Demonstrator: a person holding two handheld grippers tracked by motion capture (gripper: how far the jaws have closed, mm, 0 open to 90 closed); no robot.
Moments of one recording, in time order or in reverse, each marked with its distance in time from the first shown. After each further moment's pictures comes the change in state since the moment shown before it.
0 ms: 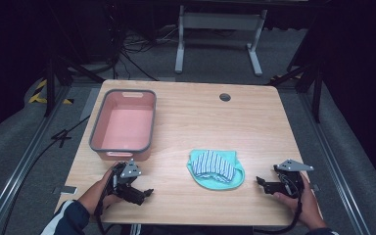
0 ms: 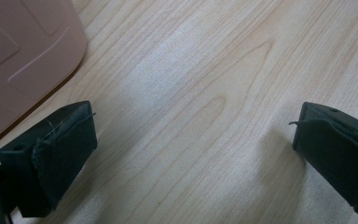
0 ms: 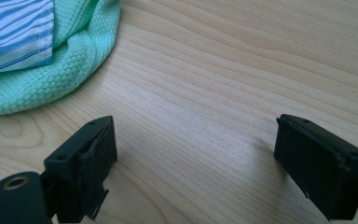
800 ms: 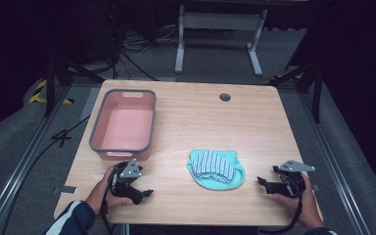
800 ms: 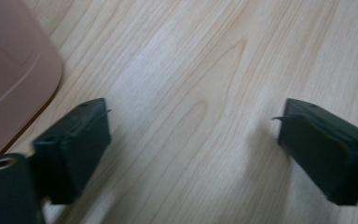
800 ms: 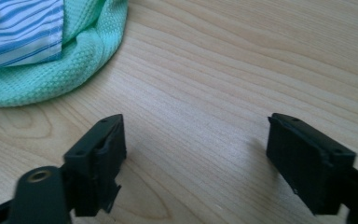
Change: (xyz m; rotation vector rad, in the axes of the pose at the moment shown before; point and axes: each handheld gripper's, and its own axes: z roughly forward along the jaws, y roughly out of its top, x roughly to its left) left arm 0.003 0.007 -0.001 -0.006 -0.089 0.119; right arm -0.001 -0.001 -0.004 -0.004 0.022 -0.010
